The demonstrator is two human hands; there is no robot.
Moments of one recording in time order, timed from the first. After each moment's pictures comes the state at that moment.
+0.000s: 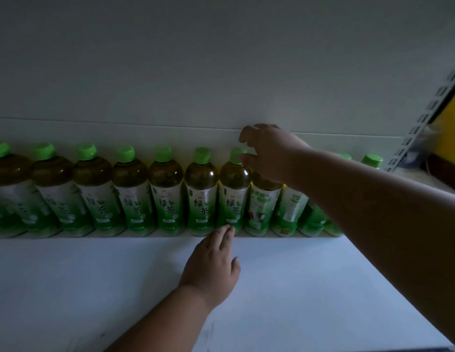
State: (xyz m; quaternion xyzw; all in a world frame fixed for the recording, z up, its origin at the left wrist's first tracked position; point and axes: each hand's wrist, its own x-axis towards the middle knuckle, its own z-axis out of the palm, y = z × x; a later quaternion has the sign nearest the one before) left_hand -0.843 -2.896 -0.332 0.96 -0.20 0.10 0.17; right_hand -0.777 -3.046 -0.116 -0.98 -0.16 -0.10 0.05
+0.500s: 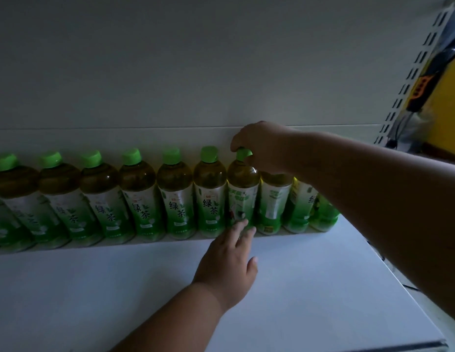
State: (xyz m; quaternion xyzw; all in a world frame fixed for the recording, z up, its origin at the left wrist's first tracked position) left_hand -0.843 -2.958 -0.324 0.93 -0.27 0.12 0.20; right_hand -0.765 -3.091 -0.117 -0.98 -0.19 -0.05 -0.05
